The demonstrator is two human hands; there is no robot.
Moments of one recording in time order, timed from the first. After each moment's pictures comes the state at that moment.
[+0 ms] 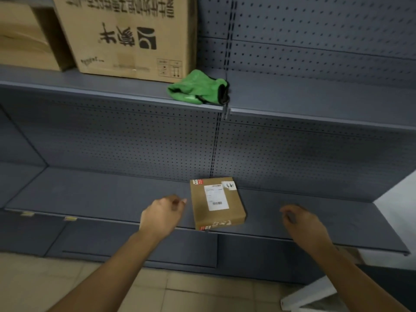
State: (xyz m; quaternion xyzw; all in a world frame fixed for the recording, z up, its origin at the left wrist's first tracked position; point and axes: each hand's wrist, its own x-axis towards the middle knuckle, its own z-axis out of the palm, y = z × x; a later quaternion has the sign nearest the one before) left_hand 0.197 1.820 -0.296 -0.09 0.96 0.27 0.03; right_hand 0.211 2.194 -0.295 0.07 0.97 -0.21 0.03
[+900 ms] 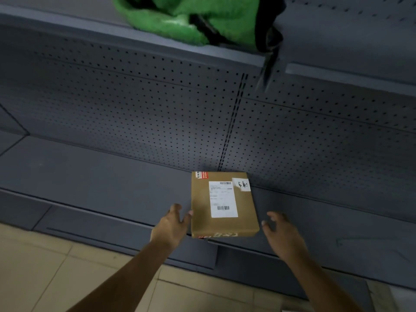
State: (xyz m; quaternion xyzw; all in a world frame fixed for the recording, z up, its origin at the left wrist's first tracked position) left_hand 0.081 1.842 -0.483 -0.21 0.89 0.36 0.17; right_hand 0.057 2.151 -0.458 0.09 0.95 -0.24 0.16
